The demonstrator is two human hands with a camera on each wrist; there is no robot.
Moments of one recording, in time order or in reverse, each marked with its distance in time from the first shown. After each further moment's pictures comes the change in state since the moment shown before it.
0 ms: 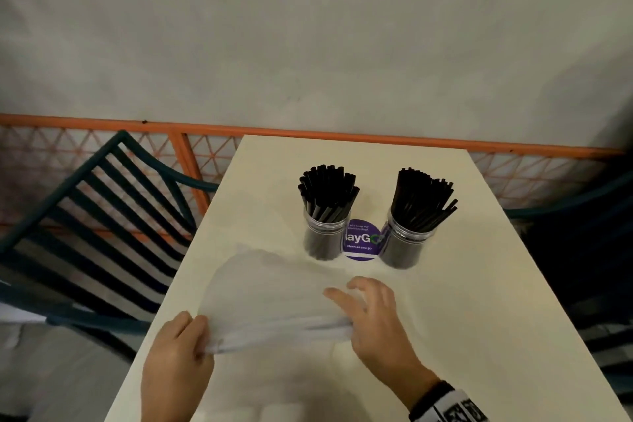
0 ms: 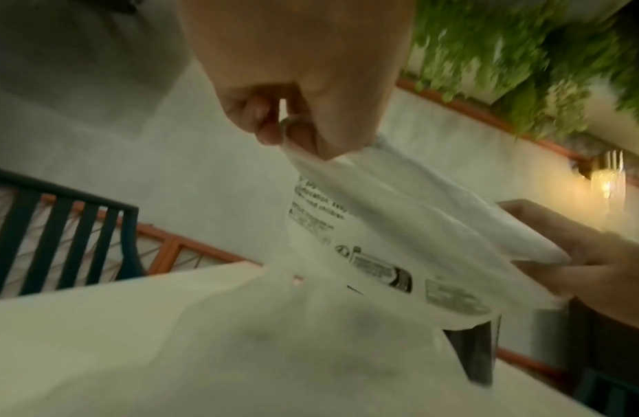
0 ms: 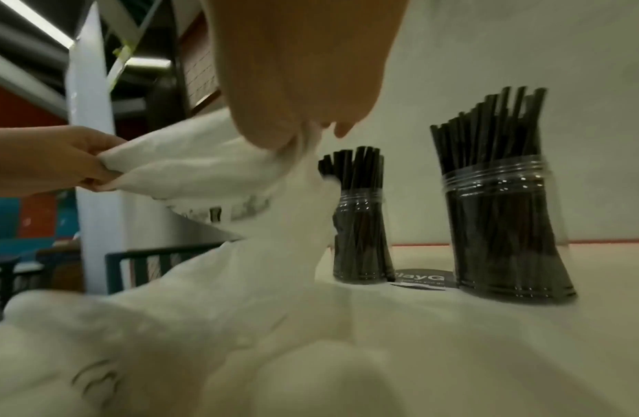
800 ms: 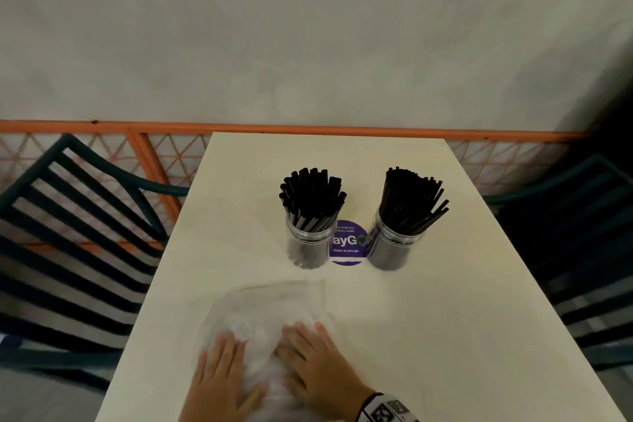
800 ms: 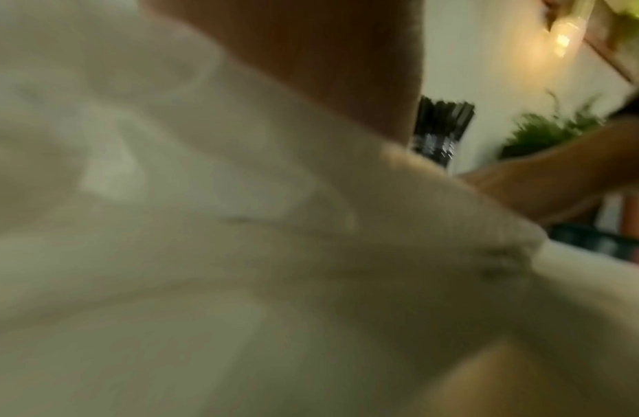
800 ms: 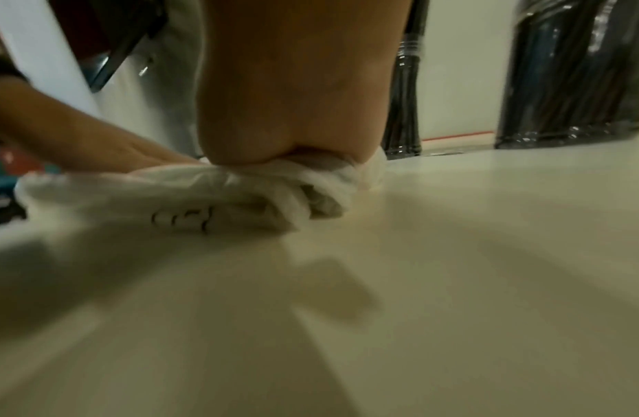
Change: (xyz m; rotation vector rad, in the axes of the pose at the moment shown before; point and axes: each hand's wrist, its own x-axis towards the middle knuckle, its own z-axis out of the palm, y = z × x) left_hand -0.014 -0.058 0.109 0.209 -0.680 0.095; right_hand 0.008 0.024 0.122 -0.285 -0.660 -0.113
